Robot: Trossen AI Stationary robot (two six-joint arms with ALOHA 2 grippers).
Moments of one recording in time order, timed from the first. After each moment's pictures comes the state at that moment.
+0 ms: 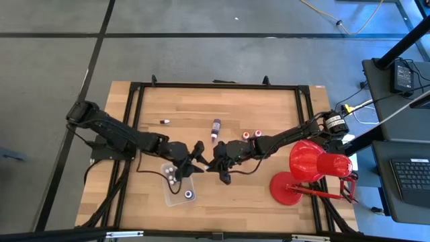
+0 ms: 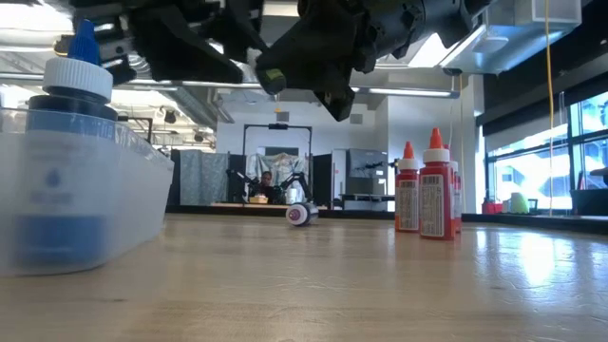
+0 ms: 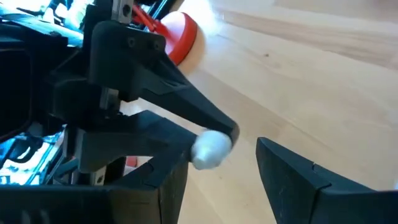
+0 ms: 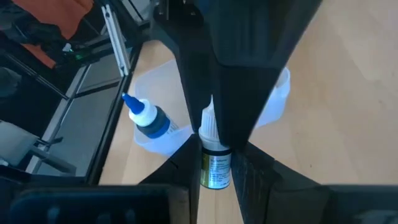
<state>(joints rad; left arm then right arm) -0.27 1.40 0.77 0.09 -0.05 0.76 0.21 1.79 1.09 0.22 -0.08 0.42</state>
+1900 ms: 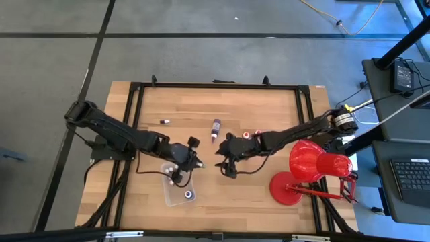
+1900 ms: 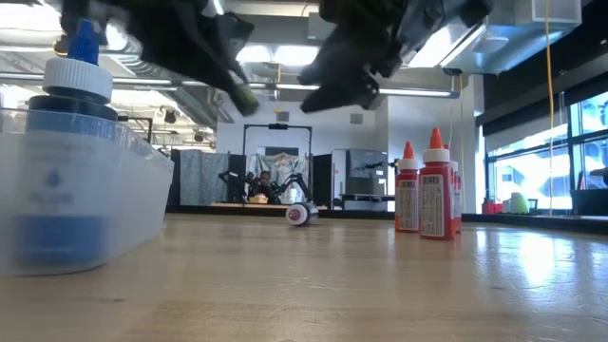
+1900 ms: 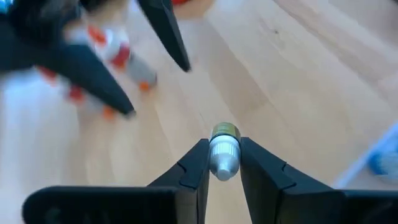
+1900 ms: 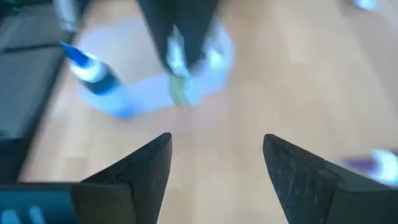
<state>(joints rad) -0.29 1.39 0.87 -0.21 -0.15 0.31 0.20 1.69 1.09 -0.06 0.06 0.26</state>
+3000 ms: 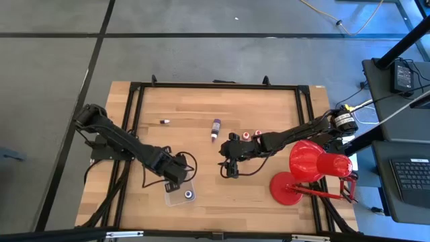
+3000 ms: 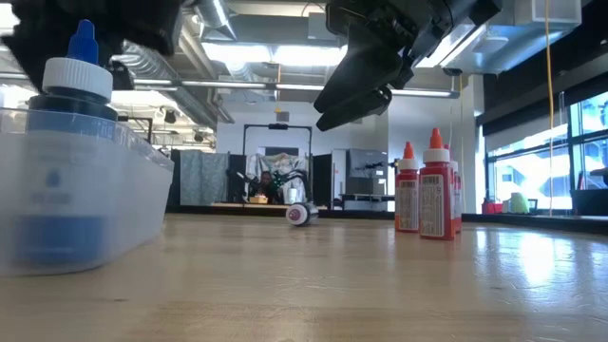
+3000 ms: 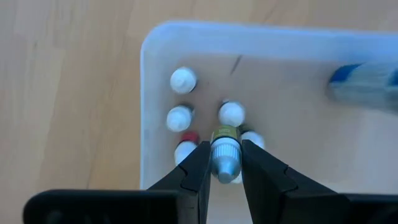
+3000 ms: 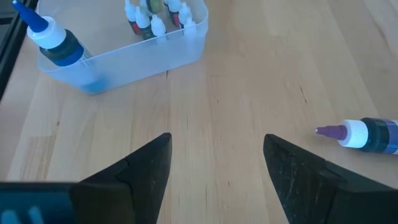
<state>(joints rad) -0.47 1.53 1.05 -0.92 -0.14 -0.83 0.21 1.69 1.09 -0.16 0.14 0.25</state>
